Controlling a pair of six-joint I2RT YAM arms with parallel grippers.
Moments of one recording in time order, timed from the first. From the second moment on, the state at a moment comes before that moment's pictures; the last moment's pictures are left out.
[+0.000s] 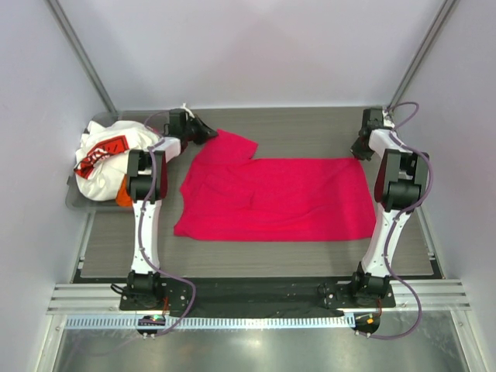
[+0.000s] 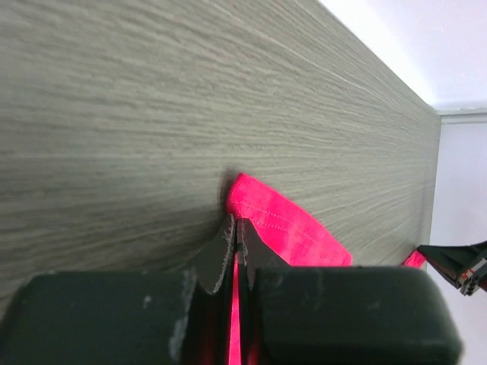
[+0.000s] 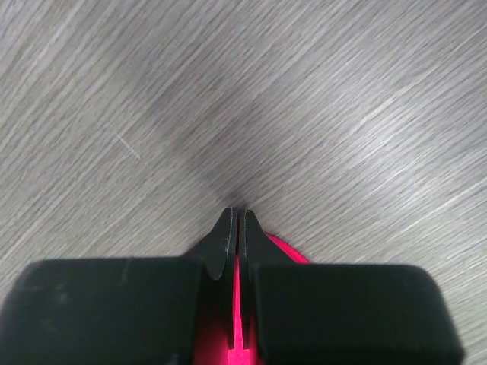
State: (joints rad) left arm -0.08 2.53 1.87 0.14 0.48 -0.77; right arm -0.14 2.17 1.63 -0.47 0.22 0.53
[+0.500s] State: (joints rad) left arm -0.07 2.39 1.87 -0.15 0.46 -0.72; right arm -0.11 2.03 1.56 -0.51 0.17 0.54
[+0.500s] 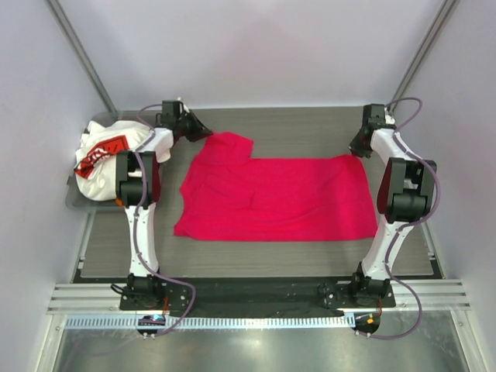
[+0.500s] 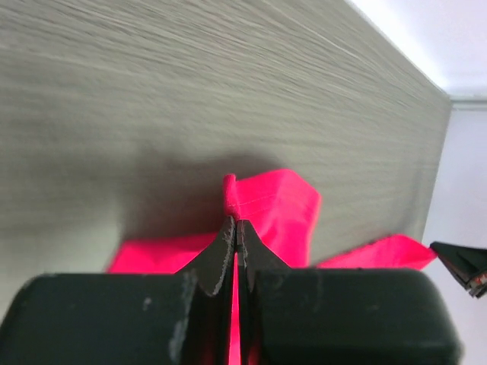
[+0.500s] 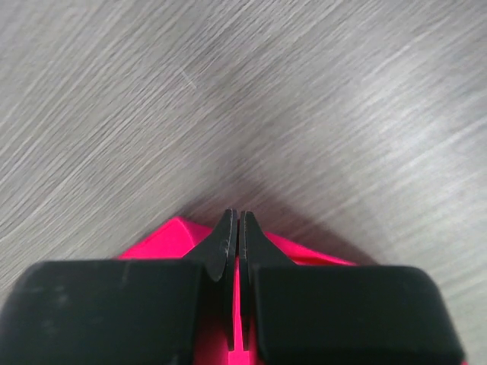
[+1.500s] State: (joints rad) left arm -0.12 1.42 1.06 -0.36 0.14 -0.61; right arm -0.21 1.50 1.03 -0.50 0.15 0.55
